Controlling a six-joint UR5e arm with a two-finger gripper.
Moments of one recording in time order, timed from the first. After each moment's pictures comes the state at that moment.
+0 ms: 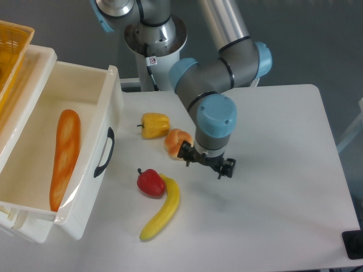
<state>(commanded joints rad) 2.43 -1.97 -1.64 -1.12 1.55 0.73</state>
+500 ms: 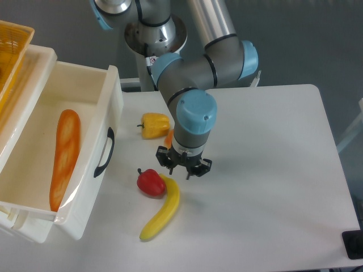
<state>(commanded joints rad) 2.44 -1.91 -1.63 -1.20 1.27 0.64</state>
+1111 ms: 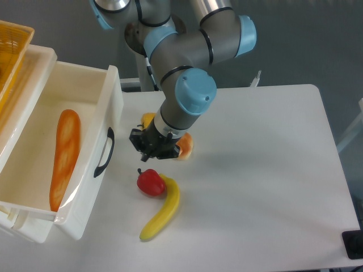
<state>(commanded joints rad) 2.40 -1.84 -1.62 -1.41 1.08 0.62</state>
